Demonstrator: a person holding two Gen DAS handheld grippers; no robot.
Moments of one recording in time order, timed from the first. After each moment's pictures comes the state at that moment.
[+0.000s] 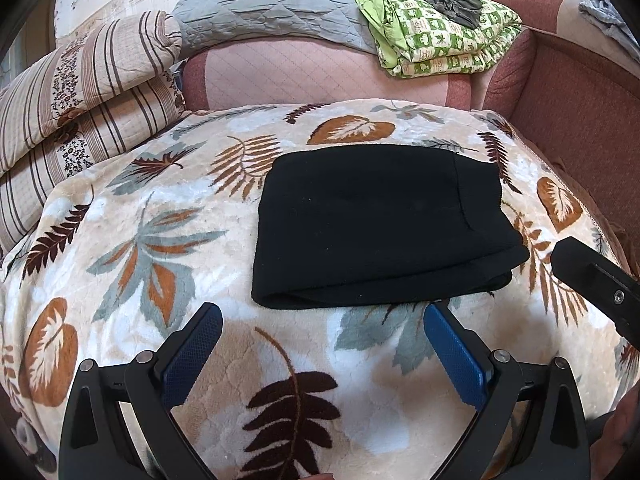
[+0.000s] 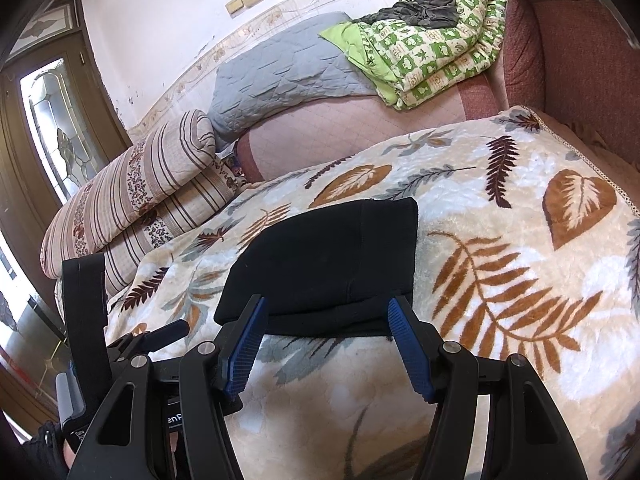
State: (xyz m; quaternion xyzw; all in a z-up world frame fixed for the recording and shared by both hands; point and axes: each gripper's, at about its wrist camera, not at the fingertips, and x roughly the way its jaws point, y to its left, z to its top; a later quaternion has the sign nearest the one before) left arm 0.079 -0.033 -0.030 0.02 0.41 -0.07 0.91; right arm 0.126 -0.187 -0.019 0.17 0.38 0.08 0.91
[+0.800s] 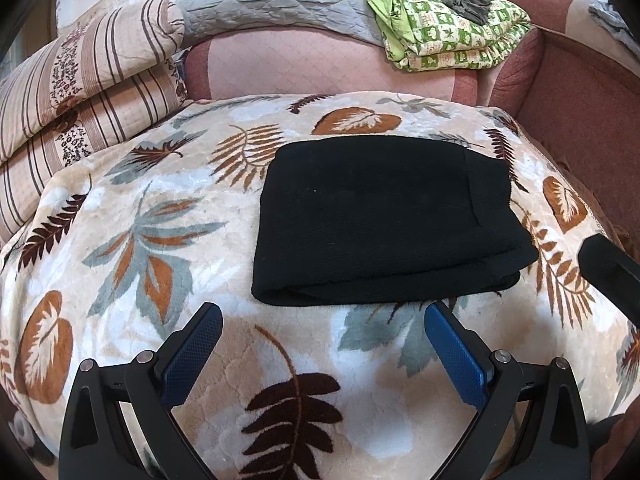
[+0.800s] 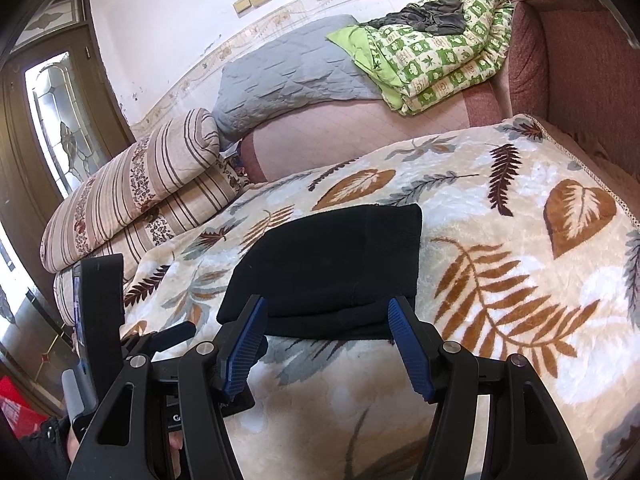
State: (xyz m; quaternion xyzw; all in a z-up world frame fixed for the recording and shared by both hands) left arm 0.089 -0.031 -0.037 0.01 0.42 -0.07 0.90; right arm 0.125 -0.186 -0.013 0.16 0.37 0.08 0.91
